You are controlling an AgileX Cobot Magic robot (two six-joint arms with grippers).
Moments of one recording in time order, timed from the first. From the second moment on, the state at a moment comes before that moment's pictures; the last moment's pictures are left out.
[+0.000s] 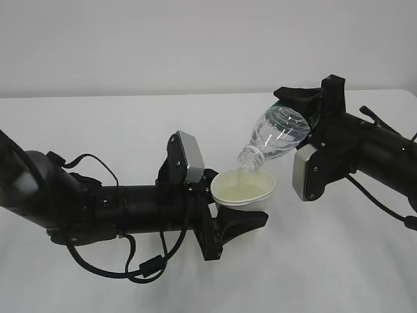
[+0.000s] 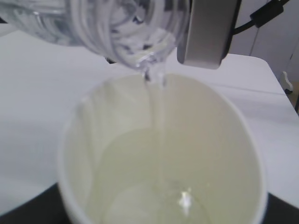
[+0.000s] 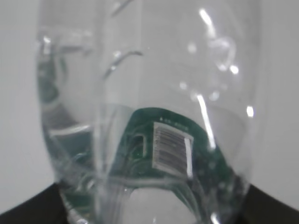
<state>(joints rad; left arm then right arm) -0.59 2.17 -0.90 0.85 -1.12 -0.36 0.15 1.89 -0.68 -0.56 -1.12 -1.50</state>
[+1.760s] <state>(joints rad) -0.59 2.17 -0.90 0.86 -1.12 -0.36 0.15 1.89 -0.68 -0.56 -1.12 -1.48</state>
